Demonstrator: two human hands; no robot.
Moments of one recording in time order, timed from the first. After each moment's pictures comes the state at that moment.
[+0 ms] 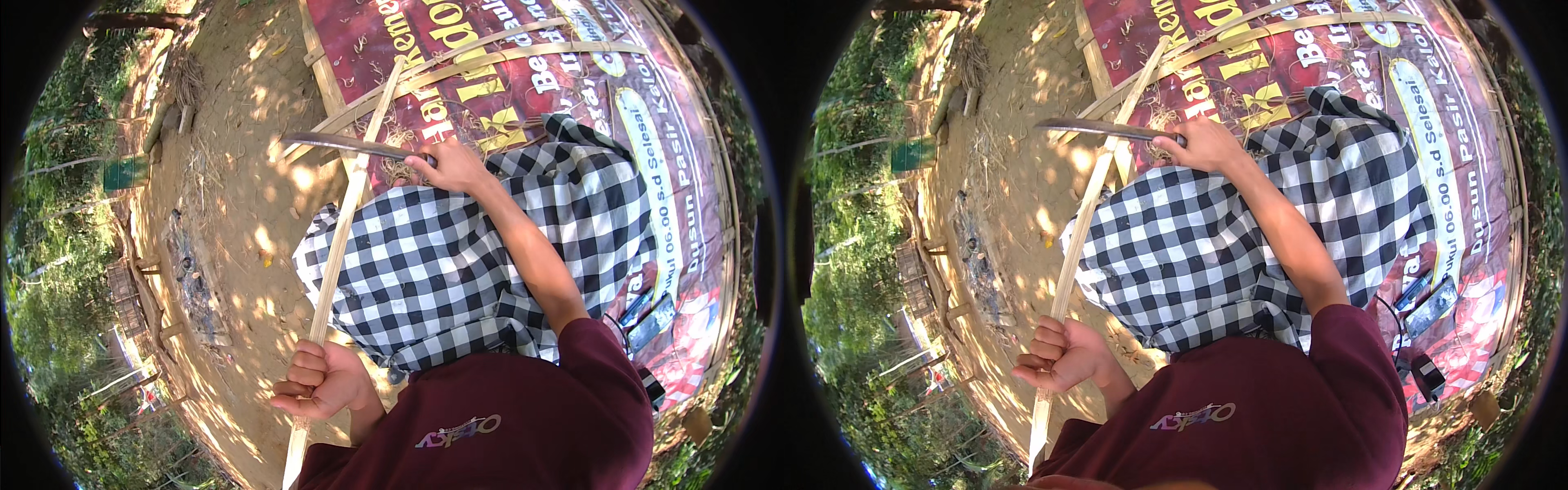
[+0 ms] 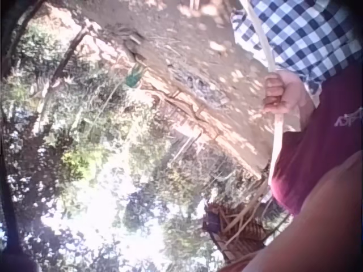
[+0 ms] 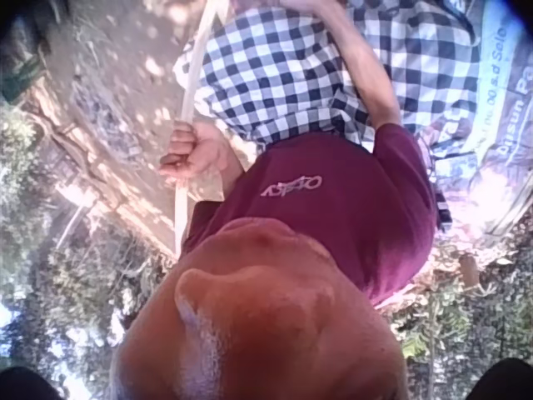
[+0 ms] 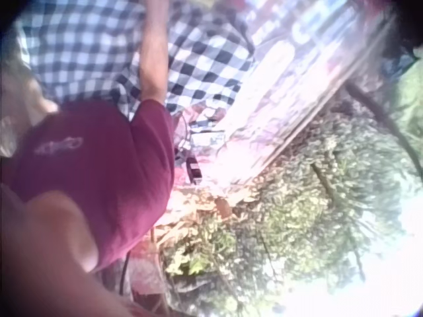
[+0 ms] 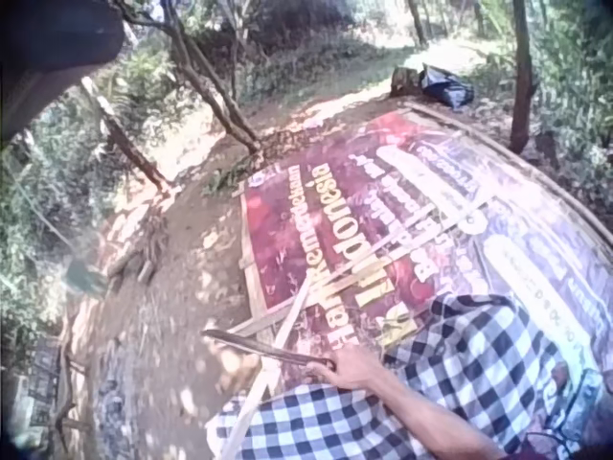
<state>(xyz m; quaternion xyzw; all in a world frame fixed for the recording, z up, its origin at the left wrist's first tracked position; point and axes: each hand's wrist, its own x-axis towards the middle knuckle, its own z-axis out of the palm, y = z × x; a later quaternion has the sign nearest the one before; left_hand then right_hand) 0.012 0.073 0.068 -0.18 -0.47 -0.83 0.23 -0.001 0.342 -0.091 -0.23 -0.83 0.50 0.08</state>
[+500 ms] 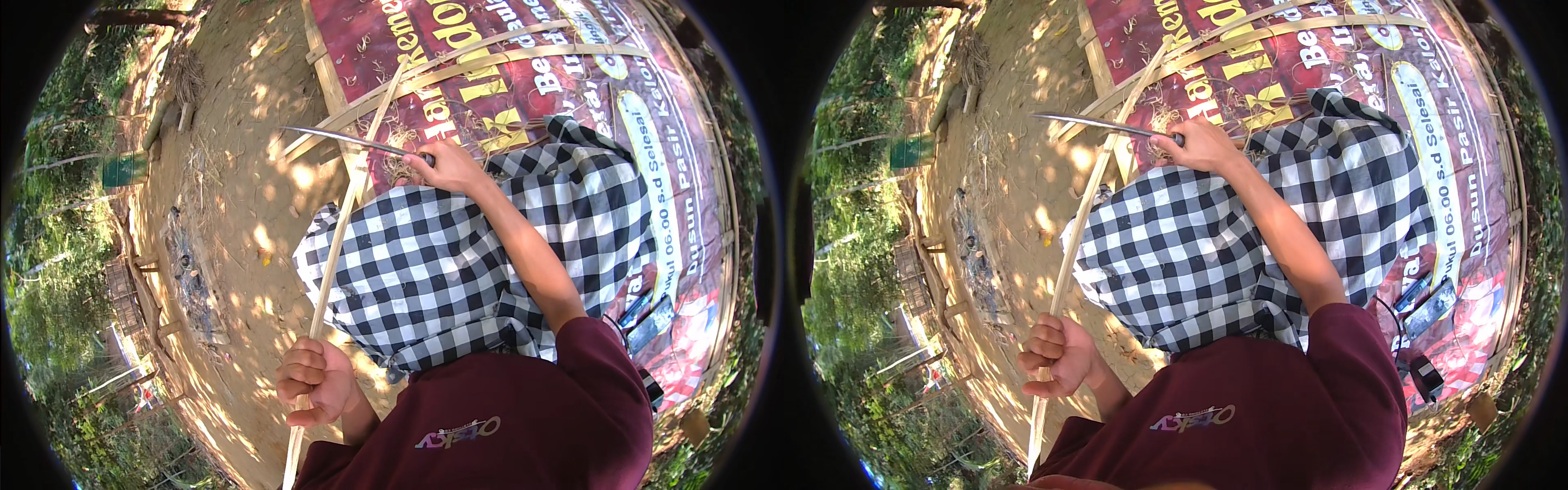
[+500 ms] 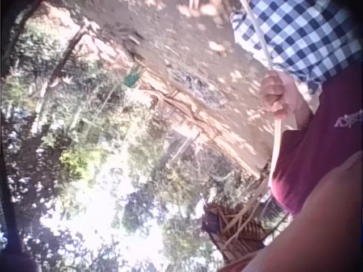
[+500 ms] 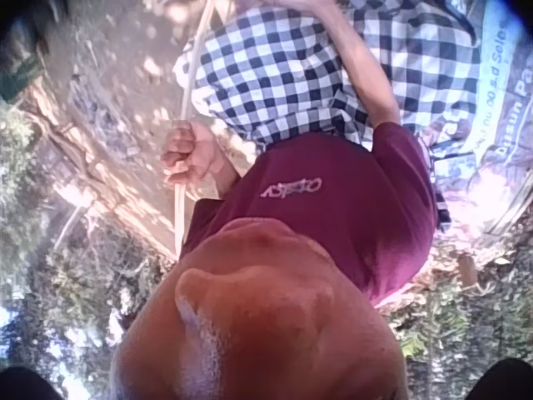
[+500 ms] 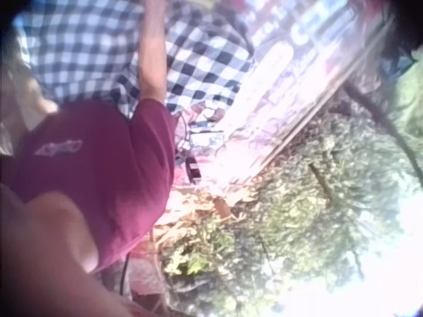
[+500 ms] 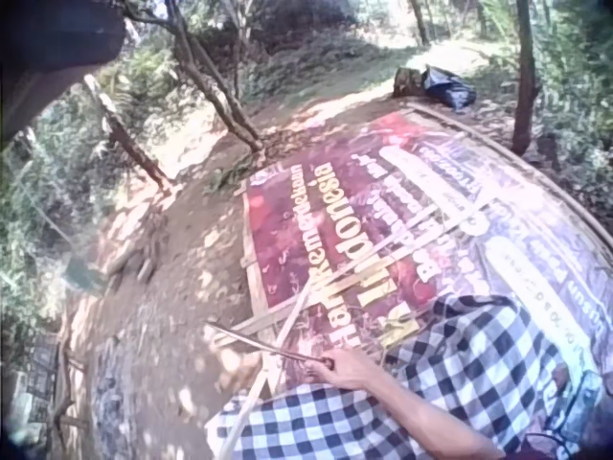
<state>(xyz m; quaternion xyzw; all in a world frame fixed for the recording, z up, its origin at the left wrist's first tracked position) -0.009 0.046 0.060 -0.44 -0.46 -0.76 0.12 -0.006 0.332 -0.119 -0.18 -0.83 0.51 0.15</state>
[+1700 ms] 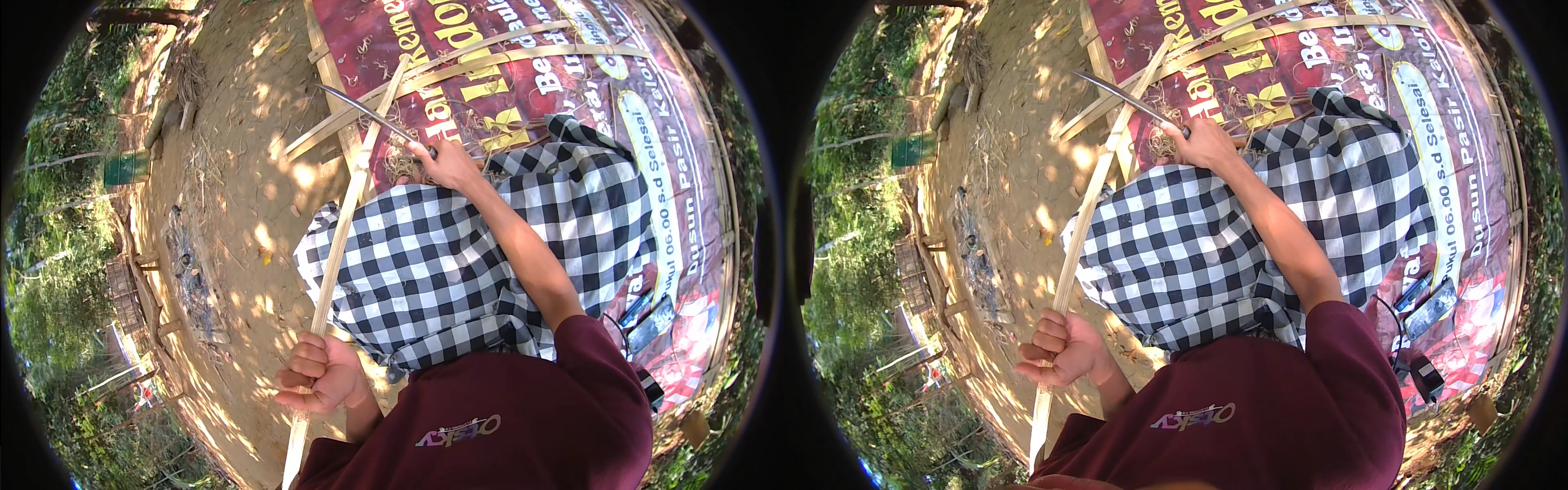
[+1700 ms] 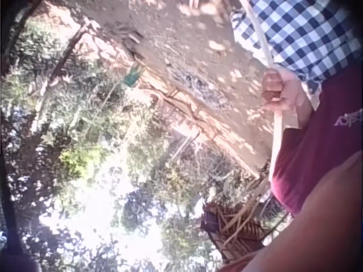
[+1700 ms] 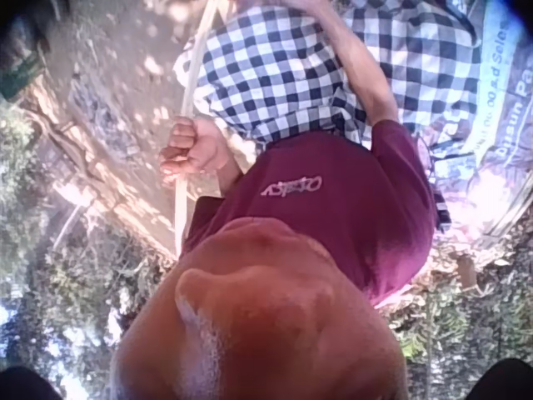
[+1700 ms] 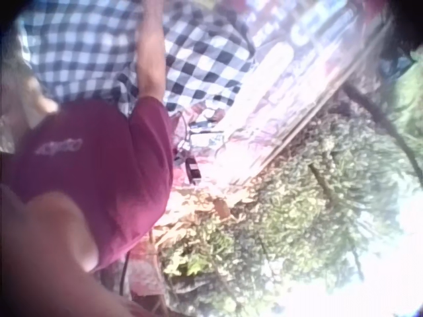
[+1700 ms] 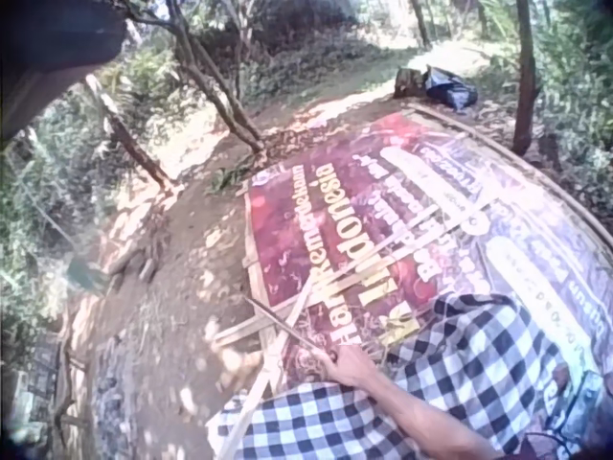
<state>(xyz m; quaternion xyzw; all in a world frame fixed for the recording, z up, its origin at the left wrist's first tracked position) 0.004 0.053 0.059 -0.32 -0.46 -0.82 0.12 -0.009 0.326 -0.118 -0.29 -0.80 0.52 0.11</state>
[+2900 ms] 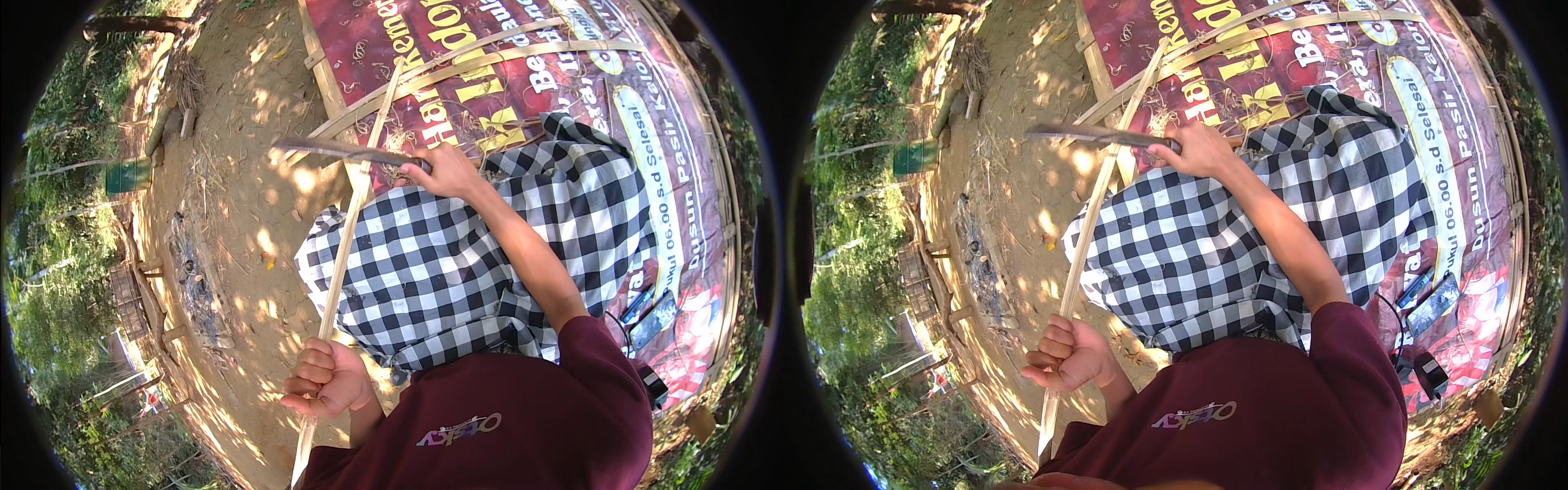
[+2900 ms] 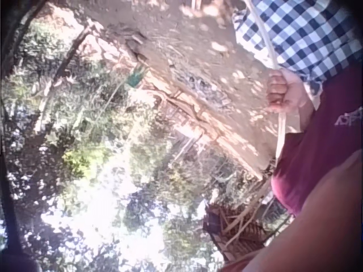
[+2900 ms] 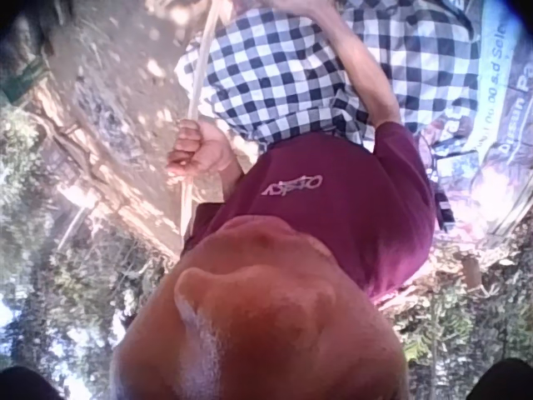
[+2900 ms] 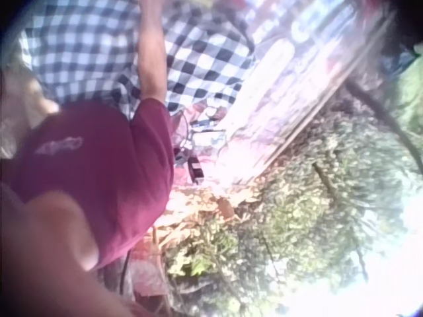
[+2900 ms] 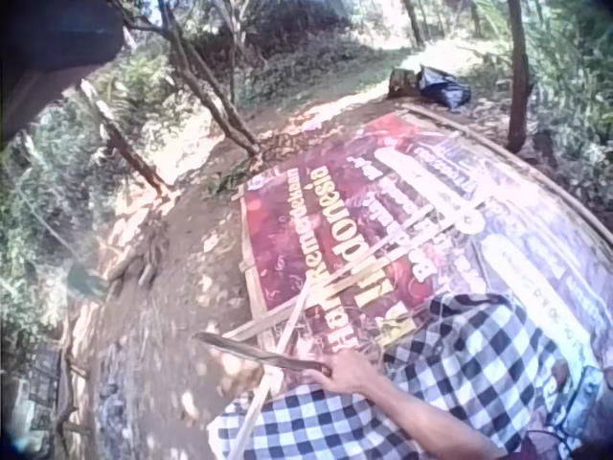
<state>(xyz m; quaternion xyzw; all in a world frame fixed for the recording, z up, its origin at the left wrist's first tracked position) 0.010 0.052 0.060 -0.32 -0.45 -0.83 0.11 -0.005 0.327 -0.107 -0.18 -0.86 0.45 0.14</state>
